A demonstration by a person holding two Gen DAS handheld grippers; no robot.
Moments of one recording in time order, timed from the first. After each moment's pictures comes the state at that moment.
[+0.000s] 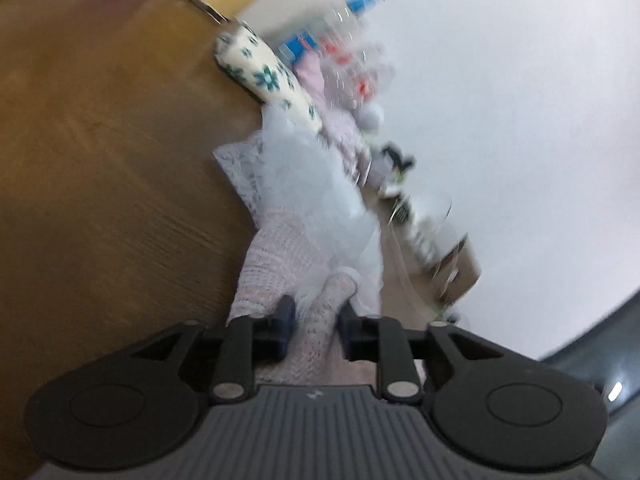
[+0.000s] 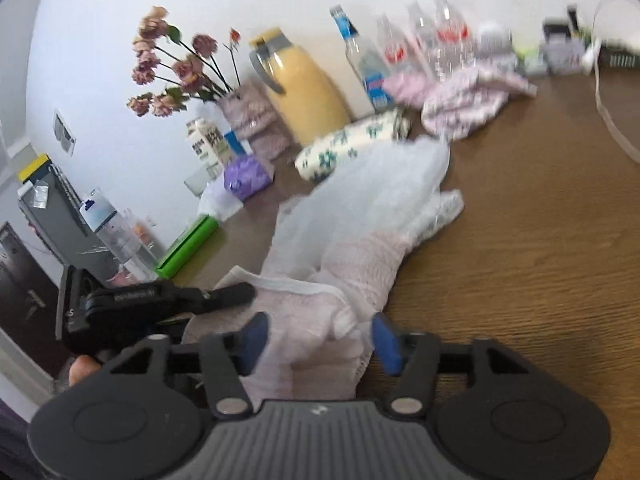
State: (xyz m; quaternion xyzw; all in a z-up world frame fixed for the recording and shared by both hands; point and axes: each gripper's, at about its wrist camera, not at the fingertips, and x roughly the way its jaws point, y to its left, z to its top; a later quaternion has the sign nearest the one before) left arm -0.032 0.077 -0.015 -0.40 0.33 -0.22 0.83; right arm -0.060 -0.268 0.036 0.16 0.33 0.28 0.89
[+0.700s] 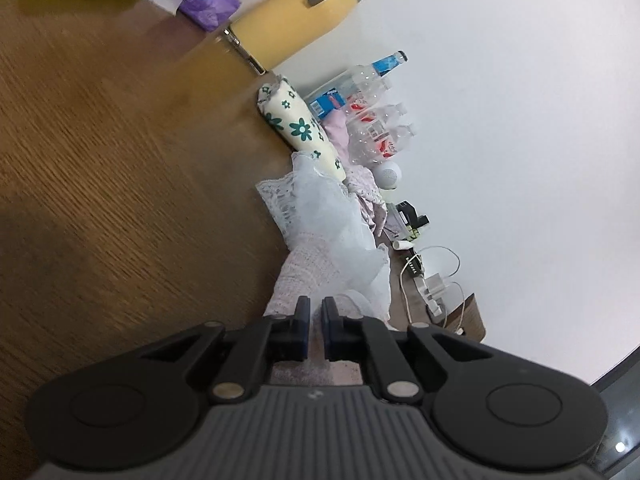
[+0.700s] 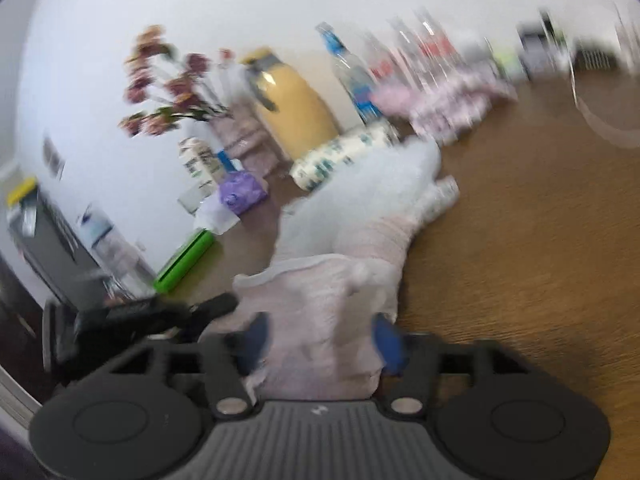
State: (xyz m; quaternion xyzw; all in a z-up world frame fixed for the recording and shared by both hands) left arm -0.071 0.091 -0.018 -0.43 0.28 -0.15 0.85; right arm -0.097 -0.253 0.026 0.16 0.30 0.25 0.91
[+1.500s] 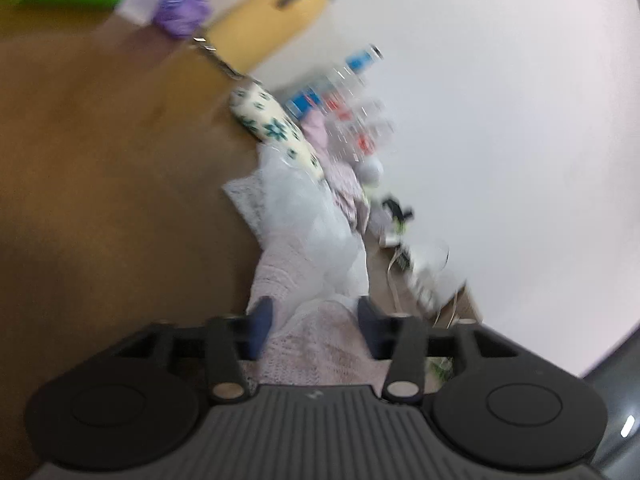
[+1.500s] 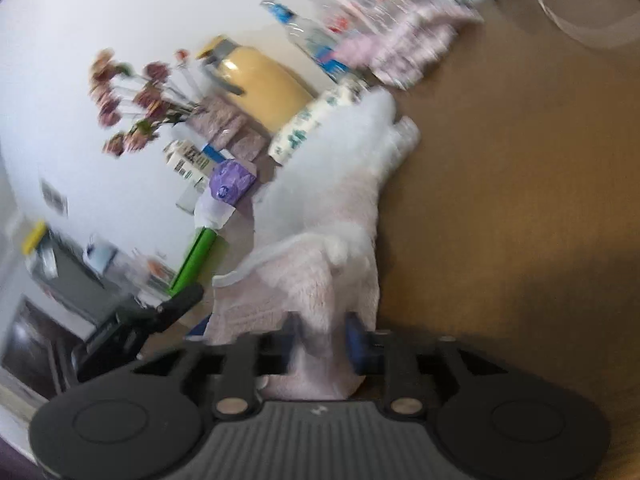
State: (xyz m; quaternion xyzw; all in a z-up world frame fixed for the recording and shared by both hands) left arm -0.068 0.076 -0.002 -0.37 0.28 -0.20 0.86; right arm -0.053 -0.296 0.009 0.27 0.36 0.27 0.85
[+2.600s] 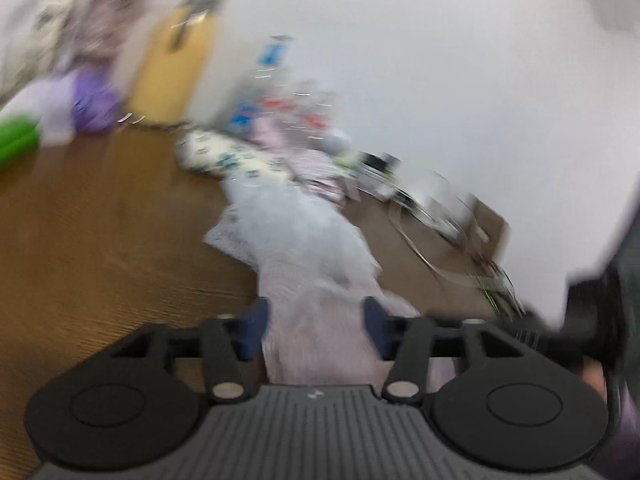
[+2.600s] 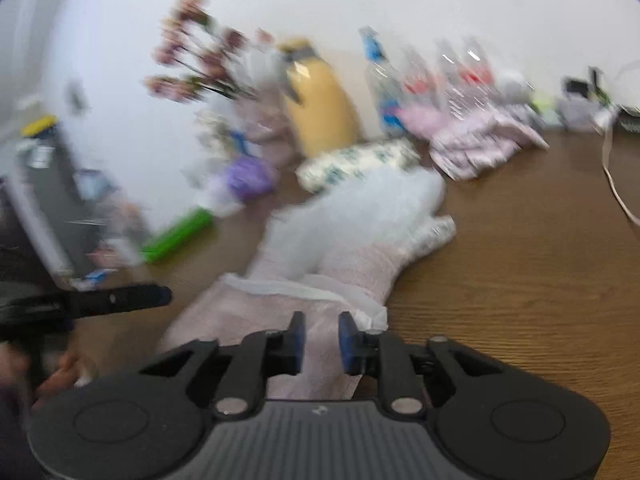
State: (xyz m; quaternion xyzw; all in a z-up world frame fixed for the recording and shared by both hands) left arm -0.109 0.089 0.032 -0.15 0.26 -0.27 0.92; right arm -0.071 -0.282 0.040 0.09 0.28 0.33 0.90
